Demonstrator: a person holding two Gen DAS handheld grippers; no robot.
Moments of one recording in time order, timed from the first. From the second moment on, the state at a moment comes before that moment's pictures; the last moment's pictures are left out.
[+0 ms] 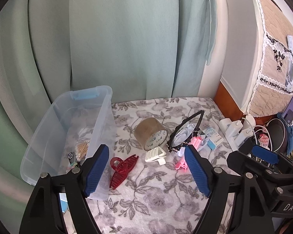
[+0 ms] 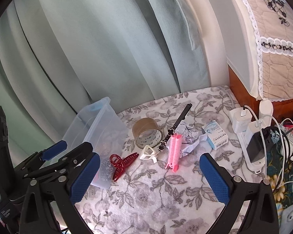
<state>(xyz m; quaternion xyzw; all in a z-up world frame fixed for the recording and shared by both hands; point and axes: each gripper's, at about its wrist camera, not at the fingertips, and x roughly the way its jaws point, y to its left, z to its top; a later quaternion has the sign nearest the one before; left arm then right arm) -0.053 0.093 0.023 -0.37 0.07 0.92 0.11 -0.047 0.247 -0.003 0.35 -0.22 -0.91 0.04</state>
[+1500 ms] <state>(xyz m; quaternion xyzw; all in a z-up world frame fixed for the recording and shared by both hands) -0.144 0.110 -0.126 -0.49 0.02 0.86 0.11 -0.109 0.277 -0.119 0.43 -0.25 -0.87 0.02</state>
